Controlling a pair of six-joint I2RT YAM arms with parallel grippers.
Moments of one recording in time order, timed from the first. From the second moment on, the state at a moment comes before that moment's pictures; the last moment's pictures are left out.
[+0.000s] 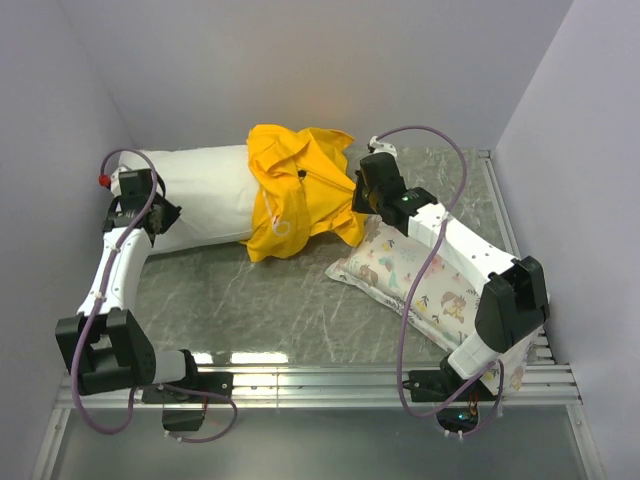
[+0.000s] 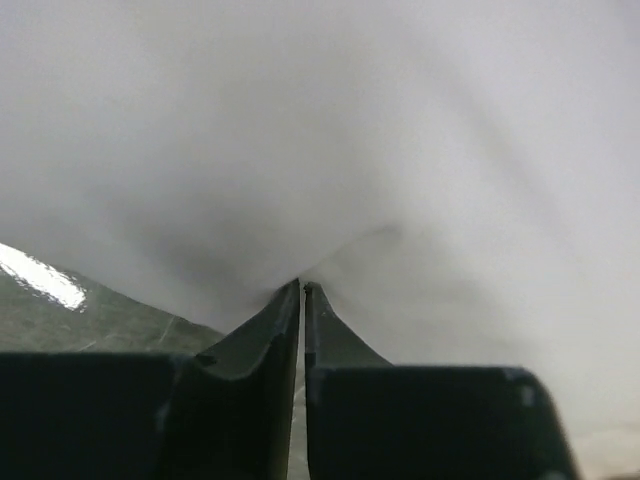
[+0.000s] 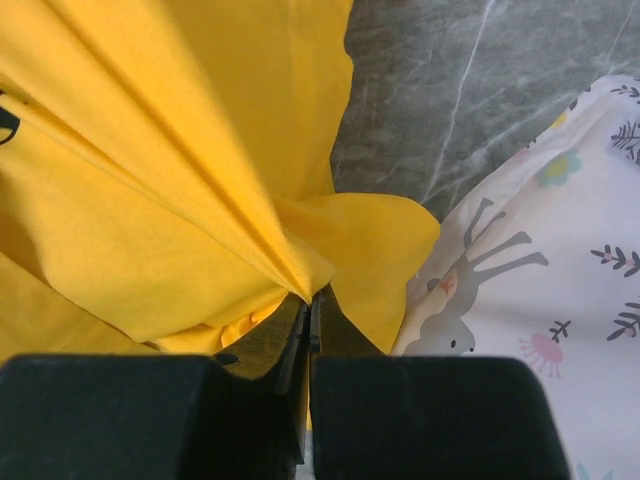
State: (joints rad) left arm 0.18 1.33 1.08 -0.48 -0.11 -0.72; right arm 0.53 1.58 1.34 -0.40 0.23 0.47
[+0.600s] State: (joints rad) left arm -0.31 1.27 1.10 -0.46 -0.31 -0.76; right arm 0.67 1.68 1.43 -0.46 0.34 0.42
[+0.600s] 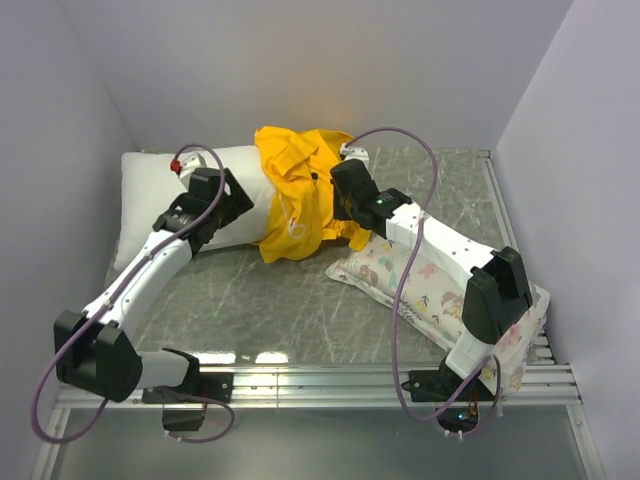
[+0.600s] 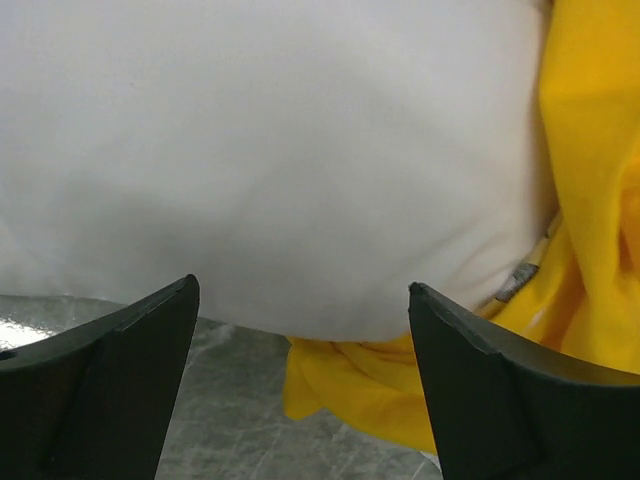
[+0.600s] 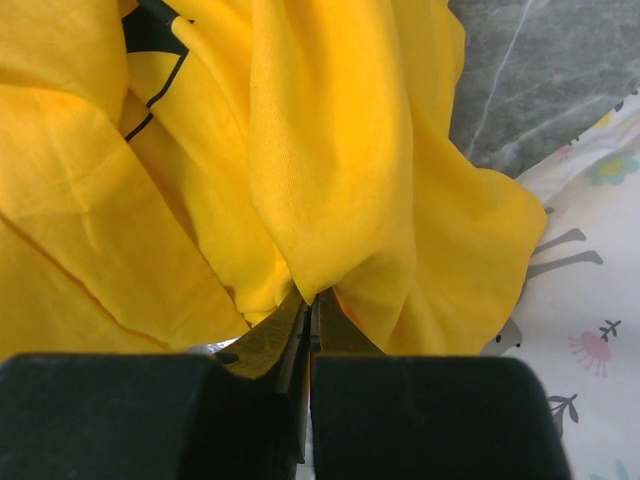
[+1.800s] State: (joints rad) left arm -0.29 1.41 1.19 -0.46 -0.34 -0.79; right arm 0.85 2.02 1.68 -0.57 0.48 0.38
